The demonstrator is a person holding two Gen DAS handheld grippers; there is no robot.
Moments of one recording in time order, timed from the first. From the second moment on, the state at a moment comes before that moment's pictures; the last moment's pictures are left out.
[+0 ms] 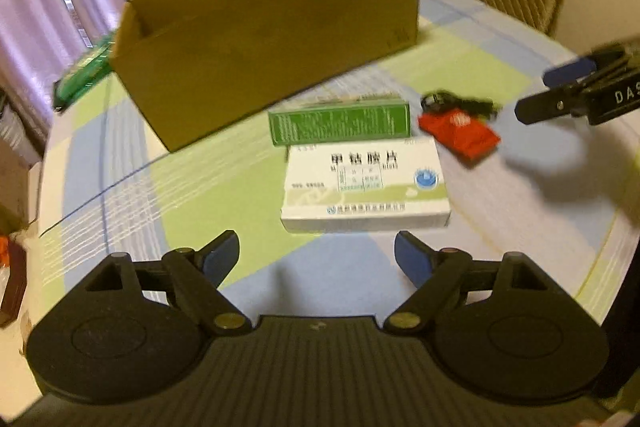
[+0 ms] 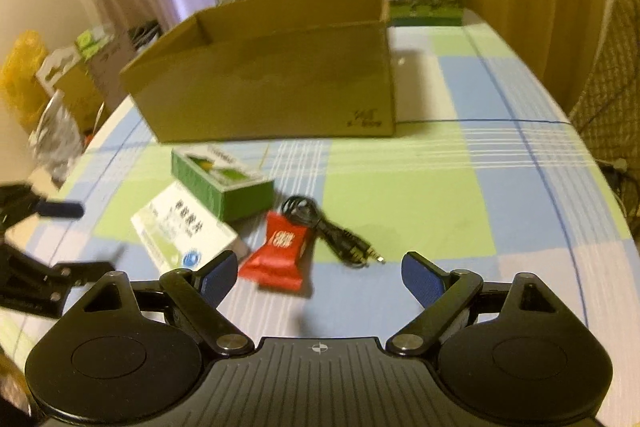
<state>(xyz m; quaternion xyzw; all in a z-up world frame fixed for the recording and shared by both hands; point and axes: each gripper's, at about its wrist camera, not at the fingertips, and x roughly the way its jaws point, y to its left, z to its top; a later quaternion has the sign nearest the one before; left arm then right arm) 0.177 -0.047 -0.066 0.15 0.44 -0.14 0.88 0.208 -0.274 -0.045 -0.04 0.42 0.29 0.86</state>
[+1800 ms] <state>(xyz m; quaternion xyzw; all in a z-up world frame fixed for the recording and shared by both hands) 0.178 -0.072 -0.076 0.29 0.36 -0.30 0.84 0.206 -0.230 -0.074 -0.15 0.44 0.34 0.82</state>
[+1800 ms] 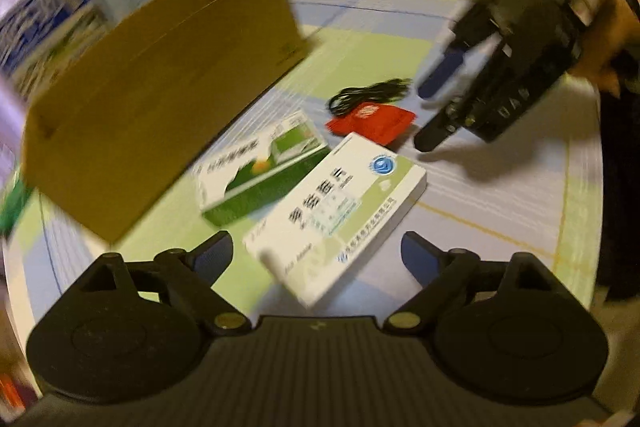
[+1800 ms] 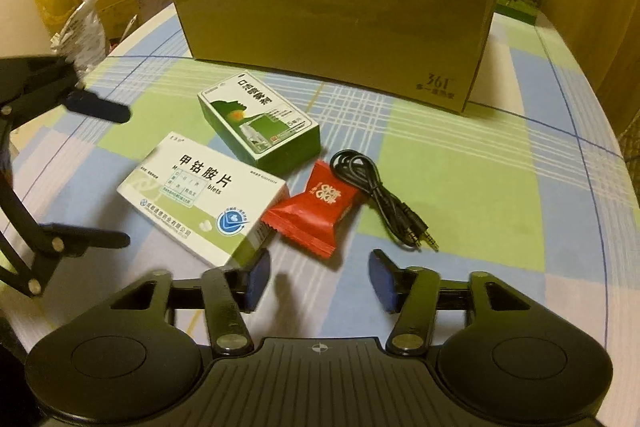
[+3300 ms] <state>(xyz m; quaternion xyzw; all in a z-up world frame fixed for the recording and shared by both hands) 0.182 -0.086 -0.095 0.22 0.47 -0.27 0.81 0.199 -0.229 -0.077 -0.11 0.45 0.32 0.82</state>
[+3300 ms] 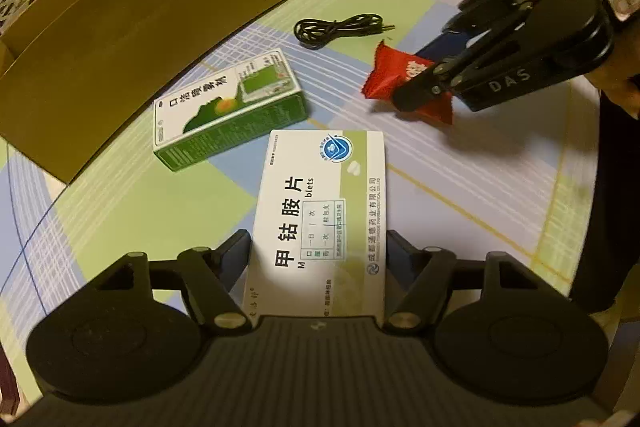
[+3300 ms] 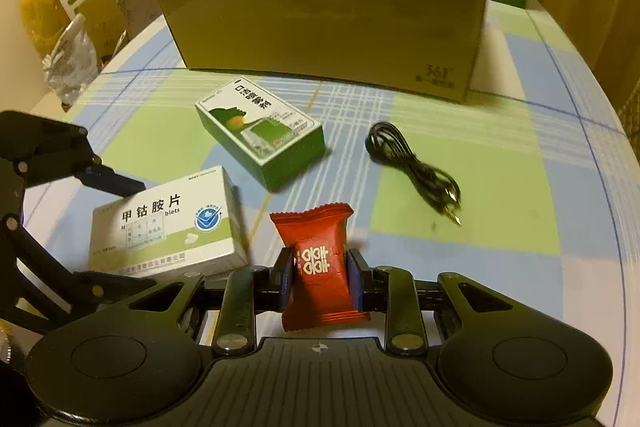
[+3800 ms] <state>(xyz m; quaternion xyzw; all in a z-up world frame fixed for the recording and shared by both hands) 0.164 -0.103 -0.101 0.21 0.46 -0.25 0.83 0.188 -0.243 -0.078 -0.10 0.45 0.31 0.83</state>
